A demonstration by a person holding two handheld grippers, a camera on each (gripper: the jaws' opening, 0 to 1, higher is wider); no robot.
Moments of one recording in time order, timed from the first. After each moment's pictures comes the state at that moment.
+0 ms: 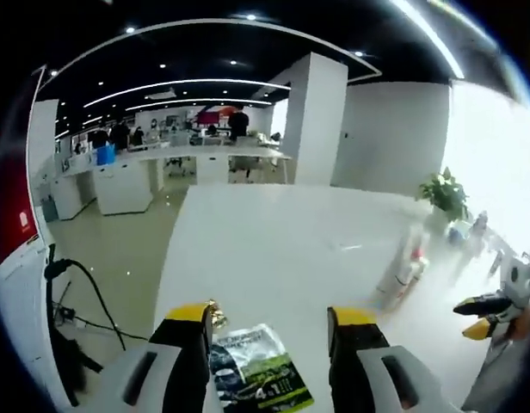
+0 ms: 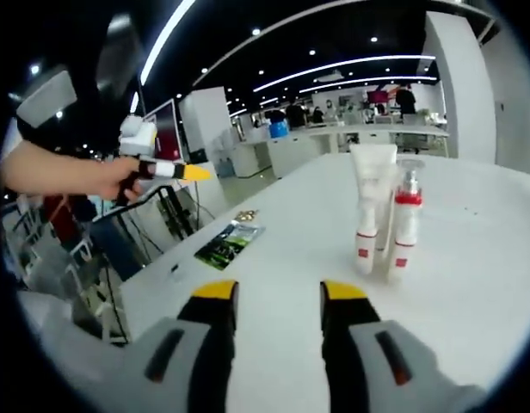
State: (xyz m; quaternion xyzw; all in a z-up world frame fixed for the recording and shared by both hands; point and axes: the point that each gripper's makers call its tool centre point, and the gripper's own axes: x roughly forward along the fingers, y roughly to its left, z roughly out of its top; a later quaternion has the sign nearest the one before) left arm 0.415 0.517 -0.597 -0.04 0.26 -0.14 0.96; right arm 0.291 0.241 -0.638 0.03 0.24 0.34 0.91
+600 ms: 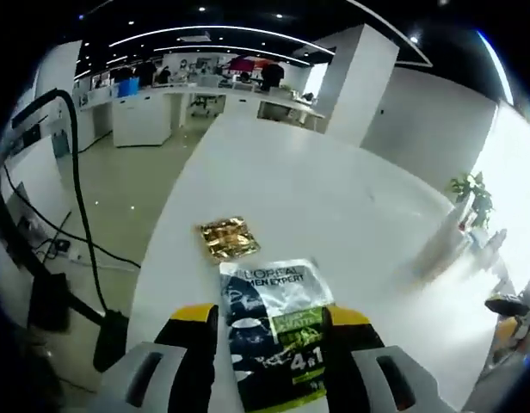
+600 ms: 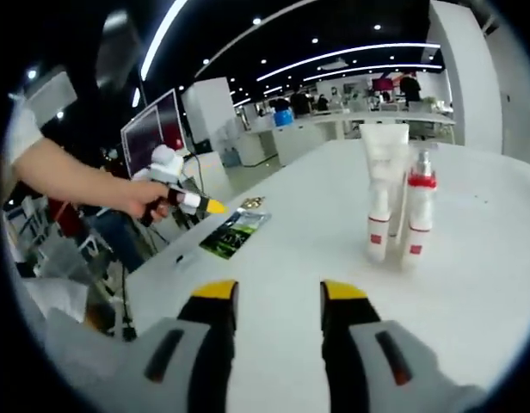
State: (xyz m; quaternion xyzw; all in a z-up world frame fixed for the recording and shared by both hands) left arm 0.403 0.536 -0.716 -0.11 0.37 -0.10 0.92; right arm 0.295 0.264 -0.660 0.03 0.27 0.37 0.89
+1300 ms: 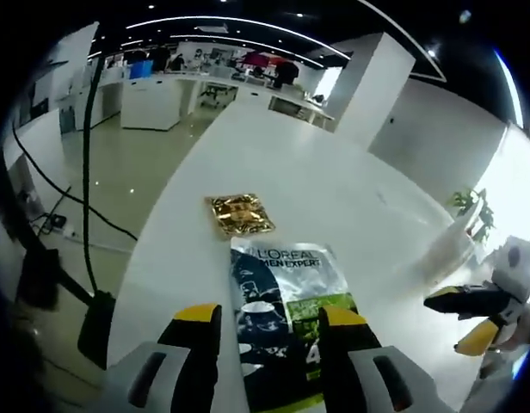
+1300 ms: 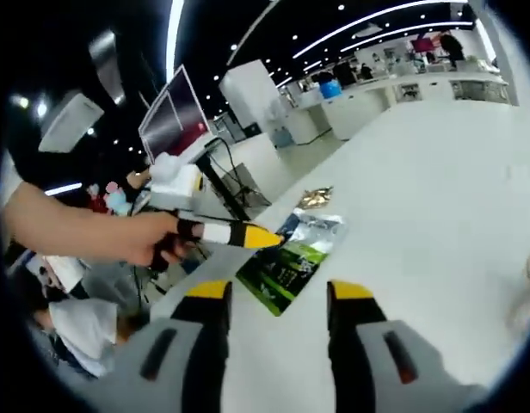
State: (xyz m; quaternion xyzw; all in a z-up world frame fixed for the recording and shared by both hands) left arm 0.400 0.546 -0.743 -0.16 0.38 -0.09 0.90; right arm 0.364 0.435 -0.712 0.09 0.35 0.49 0.79
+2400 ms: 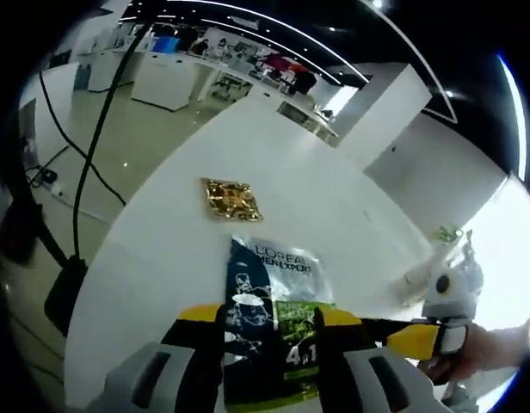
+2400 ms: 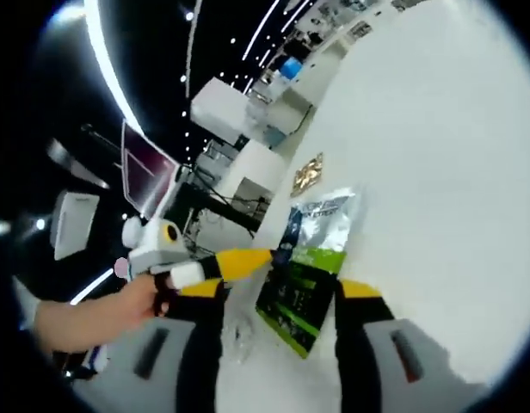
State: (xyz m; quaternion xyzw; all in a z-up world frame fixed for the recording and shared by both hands) left arm 0.389 0.526 -0.743 -0.25 0.37 -0.10 0.89; right arm 0.373 0.456 -0.726 0.33 0.42 0.44 0.72
